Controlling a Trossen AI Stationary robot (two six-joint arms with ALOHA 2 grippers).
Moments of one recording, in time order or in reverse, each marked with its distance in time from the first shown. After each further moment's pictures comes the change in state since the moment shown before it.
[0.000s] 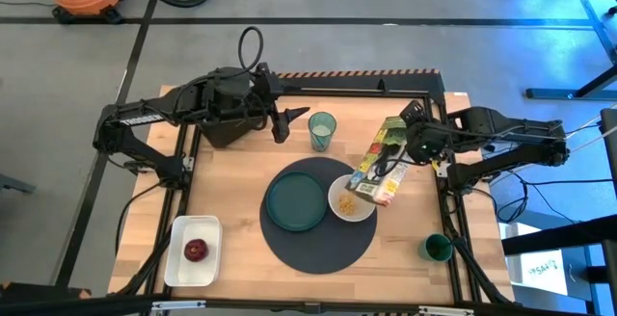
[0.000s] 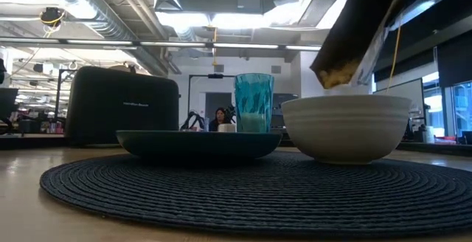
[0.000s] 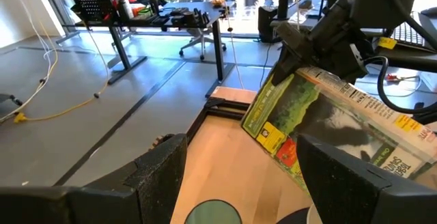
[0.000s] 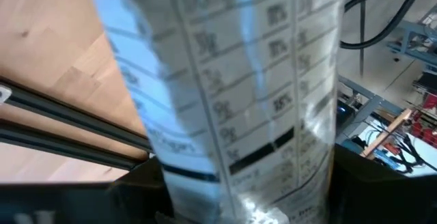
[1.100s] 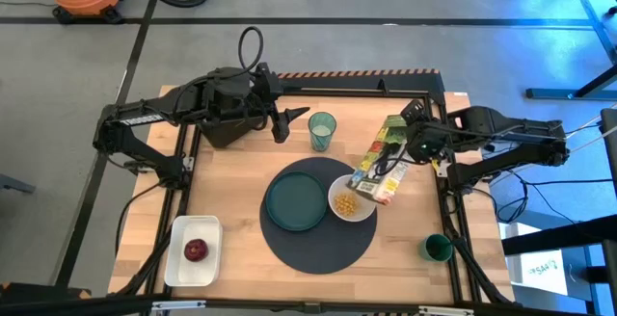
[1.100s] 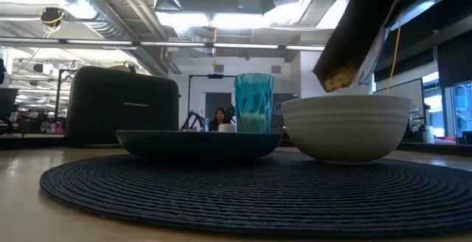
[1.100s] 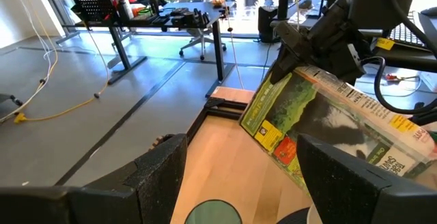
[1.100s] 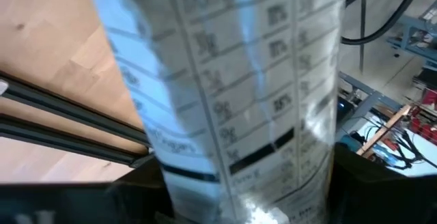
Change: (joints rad) left arm 0.000 0.000 0.000 0.000 0.000 0.001; right arm 0.000 0.000 0.000 -0.009 0.021 -0.002
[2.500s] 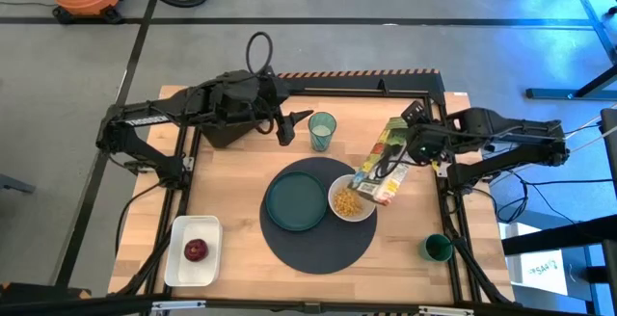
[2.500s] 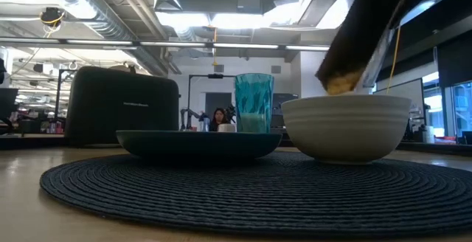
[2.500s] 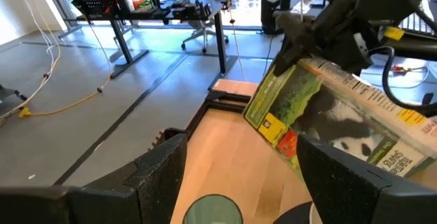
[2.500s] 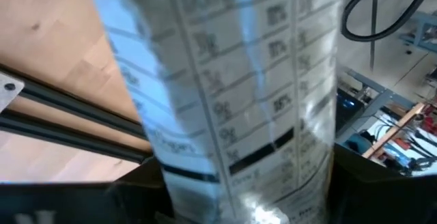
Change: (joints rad) left arm -0.013 0.032 0.000 -0.001 -0.024 -0.001; right arm 0.000 0.001 -0.013 -0.030 -0.011 0.043
